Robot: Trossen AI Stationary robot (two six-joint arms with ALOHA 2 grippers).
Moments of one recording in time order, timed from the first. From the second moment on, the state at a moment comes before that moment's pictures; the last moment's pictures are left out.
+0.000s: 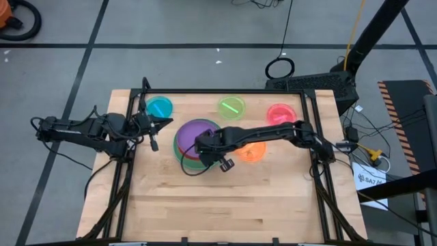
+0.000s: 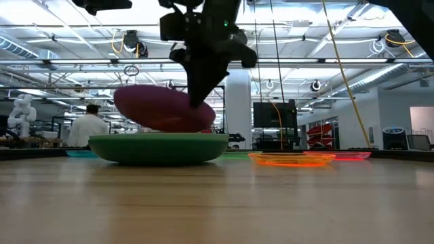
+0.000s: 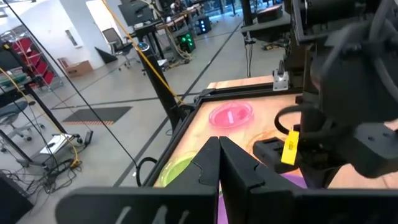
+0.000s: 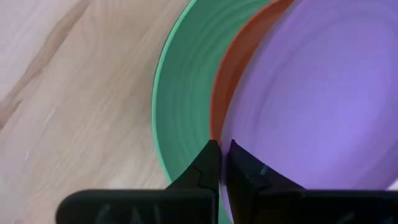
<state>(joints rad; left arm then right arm) -0.11 0.61 0.70 -0.24 -0.45 0.22 0.06 2.19 1.97 -1.03 0.11 -0.61</state>
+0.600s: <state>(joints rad) -0.11 0.61 0.70 -0.24 -0.45 0.21 0.06 2.21 1.97 -1.02 0.13 -0.54</state>
